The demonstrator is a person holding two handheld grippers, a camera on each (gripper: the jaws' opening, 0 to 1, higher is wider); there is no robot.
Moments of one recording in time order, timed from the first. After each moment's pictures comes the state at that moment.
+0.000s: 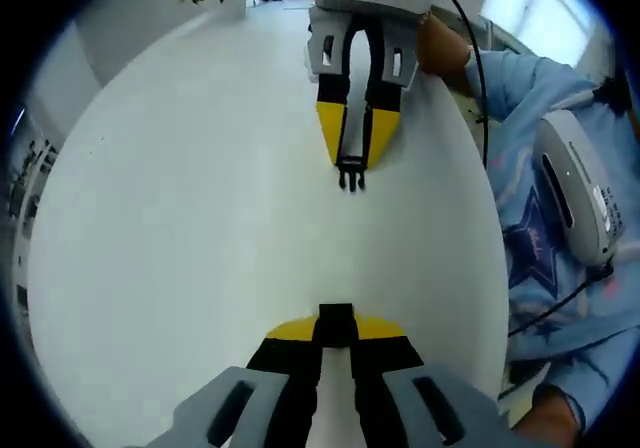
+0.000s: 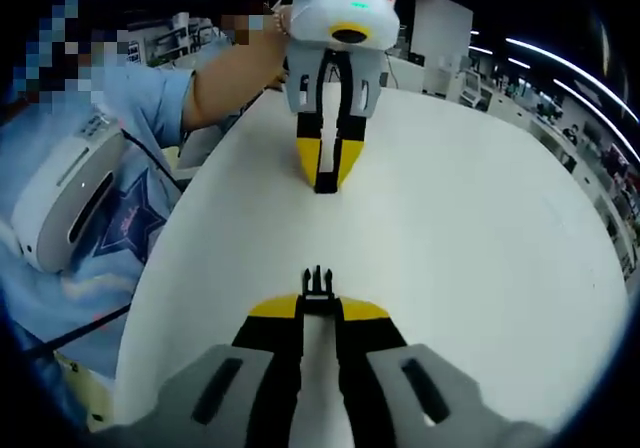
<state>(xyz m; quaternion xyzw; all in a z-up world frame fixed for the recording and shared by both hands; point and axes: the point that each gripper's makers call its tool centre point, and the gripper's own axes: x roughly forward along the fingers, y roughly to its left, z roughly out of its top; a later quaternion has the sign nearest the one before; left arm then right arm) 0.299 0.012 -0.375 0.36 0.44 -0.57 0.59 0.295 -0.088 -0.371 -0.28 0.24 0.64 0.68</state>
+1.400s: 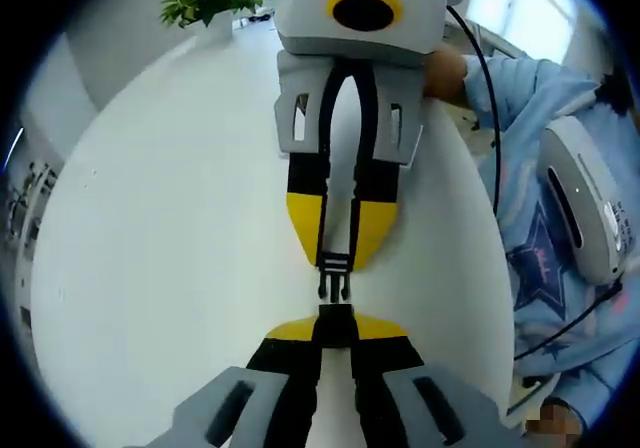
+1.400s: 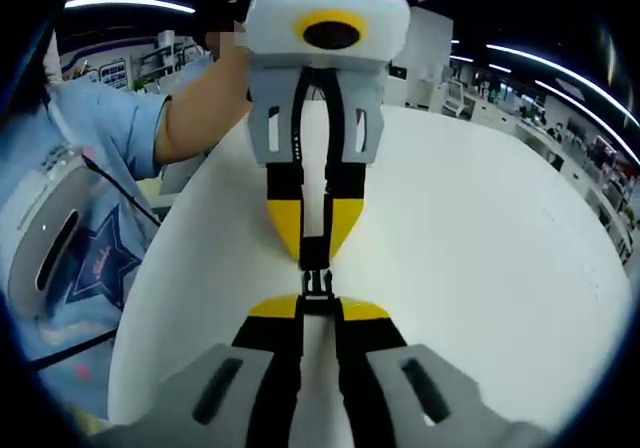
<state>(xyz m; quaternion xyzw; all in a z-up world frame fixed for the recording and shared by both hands) 0.300 -0.035 -0.381 0.36 0.40 -0.59 0.60 0.302 -0.063 -0.377 -0.25 0.23 0.62 0.71</state>
